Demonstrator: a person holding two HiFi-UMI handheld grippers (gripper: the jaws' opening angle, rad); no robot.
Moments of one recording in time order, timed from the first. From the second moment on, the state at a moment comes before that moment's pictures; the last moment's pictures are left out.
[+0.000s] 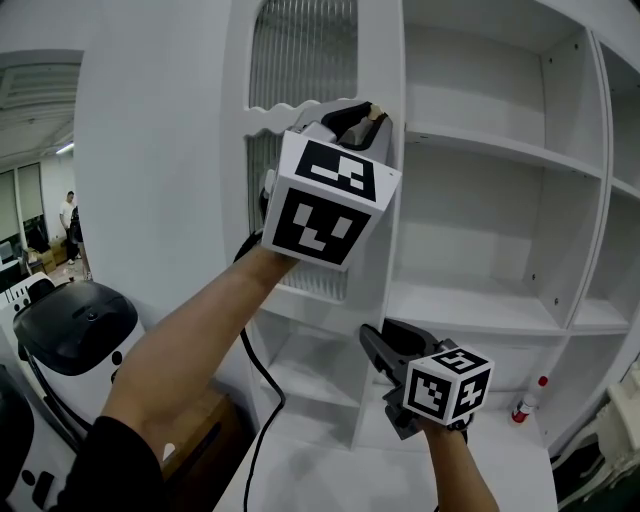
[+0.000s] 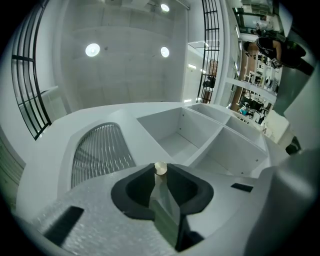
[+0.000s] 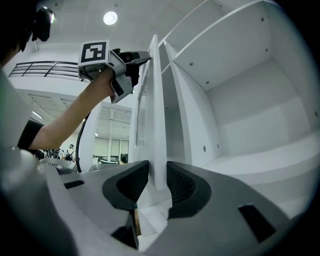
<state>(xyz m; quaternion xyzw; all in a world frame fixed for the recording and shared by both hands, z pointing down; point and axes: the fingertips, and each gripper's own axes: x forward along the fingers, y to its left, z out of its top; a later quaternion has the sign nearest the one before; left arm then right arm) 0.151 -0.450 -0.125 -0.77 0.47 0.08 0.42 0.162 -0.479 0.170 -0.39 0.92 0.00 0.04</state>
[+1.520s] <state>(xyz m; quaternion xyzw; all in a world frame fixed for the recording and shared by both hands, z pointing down) 0.049 -0.446 0.057 -0.78 0.58 0.04 0.23 0.154 -0.453 0.169 -0.40 0.91 0.01 0.04</state>
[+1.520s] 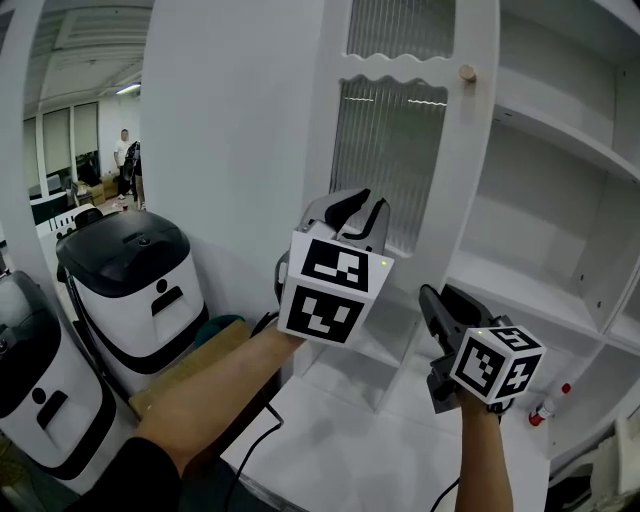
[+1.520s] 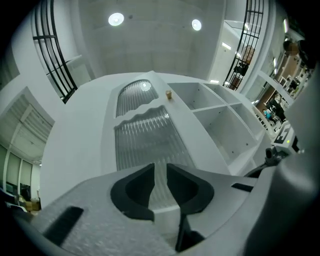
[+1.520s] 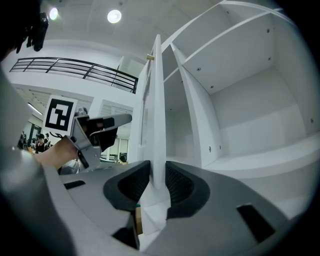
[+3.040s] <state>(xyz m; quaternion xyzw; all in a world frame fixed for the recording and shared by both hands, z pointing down) -0.008 -0.369 0.165 -0.78 0.62 -0.01 0.09 0.108 -0.379 0.168 -0.42 0.91 0.03 0.05</state>
